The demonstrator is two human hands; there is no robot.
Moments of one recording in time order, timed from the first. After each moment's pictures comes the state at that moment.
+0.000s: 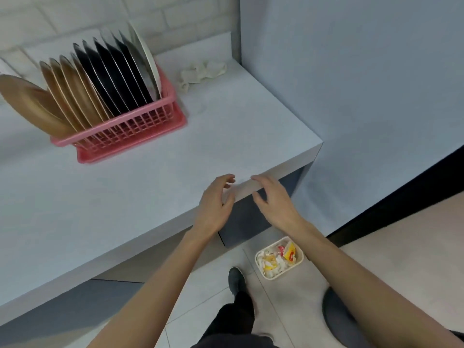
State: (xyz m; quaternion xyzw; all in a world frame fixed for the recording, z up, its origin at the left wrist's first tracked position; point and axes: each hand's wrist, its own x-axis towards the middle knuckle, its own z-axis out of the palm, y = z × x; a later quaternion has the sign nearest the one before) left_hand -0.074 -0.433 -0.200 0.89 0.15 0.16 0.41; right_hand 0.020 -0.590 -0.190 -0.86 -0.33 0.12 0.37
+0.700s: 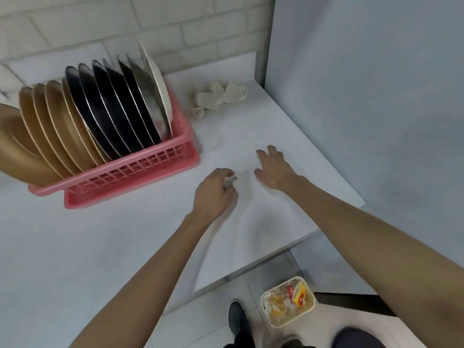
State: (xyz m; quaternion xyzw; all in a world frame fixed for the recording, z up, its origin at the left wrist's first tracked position) left_hand 0.080 -0.285 -0.193 0.92 0.22 0.11 0.31; right_hand 0.232 -0.408 -0.168 -0.92 -0.33 0.18 0.11
